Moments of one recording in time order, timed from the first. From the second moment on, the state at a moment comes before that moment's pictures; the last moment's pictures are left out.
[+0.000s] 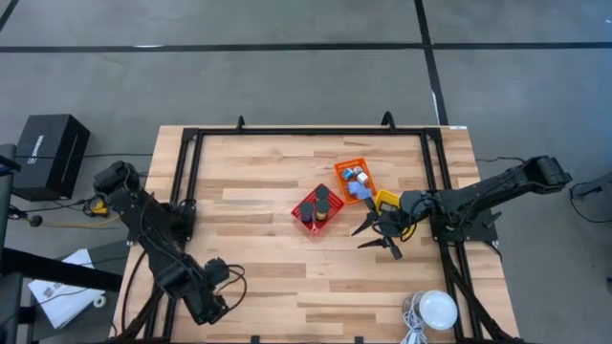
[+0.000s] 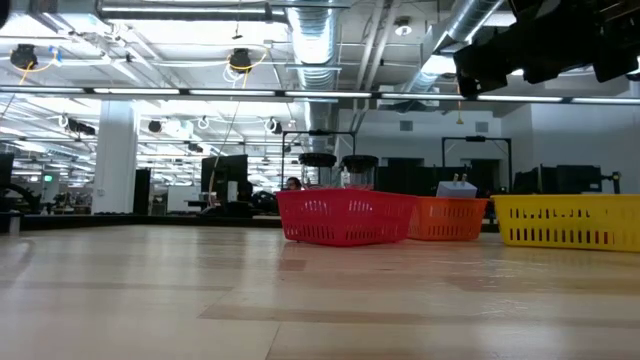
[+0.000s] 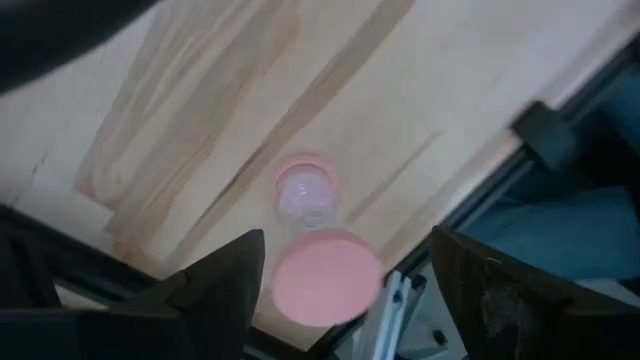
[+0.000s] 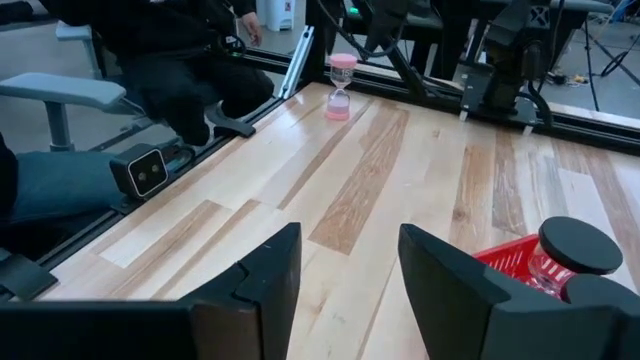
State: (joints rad) left arm -0.90 1.51 1.15 -1.01 0.02 -1.61; right arm 0.19 1.05 0.37 0.39 -0.21 -0.13
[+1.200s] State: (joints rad) left arm -0.98 1.51 1.05 -0.87 0.03 -1.67; right arm 0.19 1.05 0.37 0.39 -0.21 -0.13
